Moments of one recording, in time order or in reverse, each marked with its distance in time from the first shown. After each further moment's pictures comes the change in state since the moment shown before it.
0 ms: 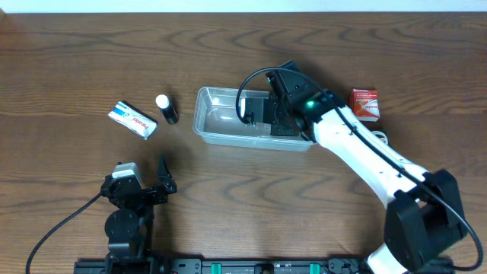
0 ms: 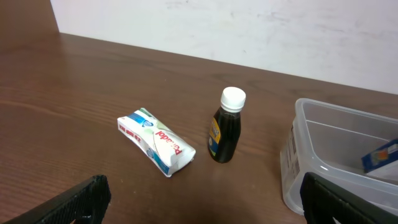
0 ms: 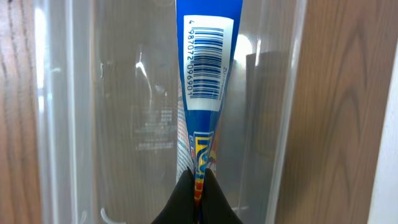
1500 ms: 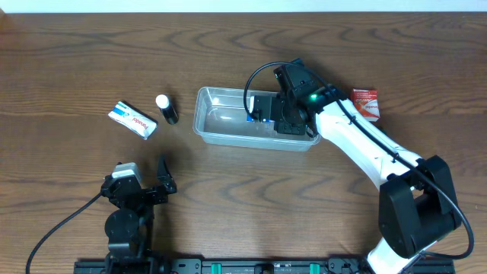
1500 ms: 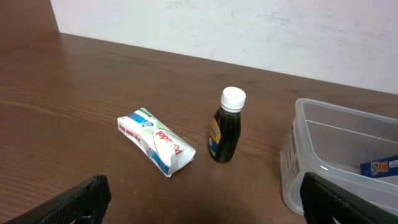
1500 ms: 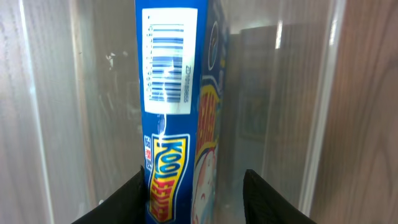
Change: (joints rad) left arm 0.000 0.000 0.000 0.000 0.000 0.000; right arm -0.064 0.056 0.000 -0.026 -0.014 0.002
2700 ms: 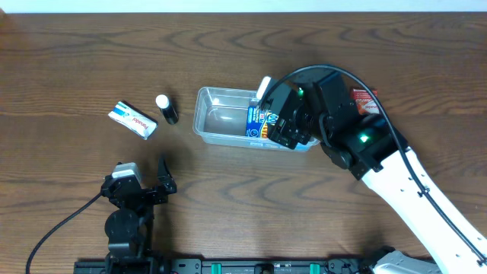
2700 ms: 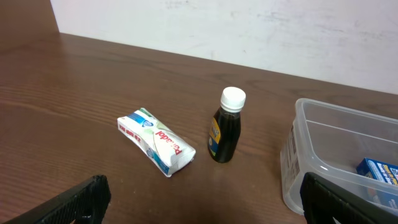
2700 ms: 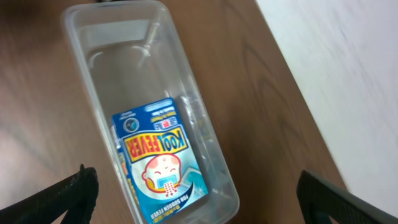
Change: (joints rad) left arm 0.000 0.000 0.000 0.000 0.000 0.000; right arm 0.093 -0.440 0.000 -0.041 0.072 0.480
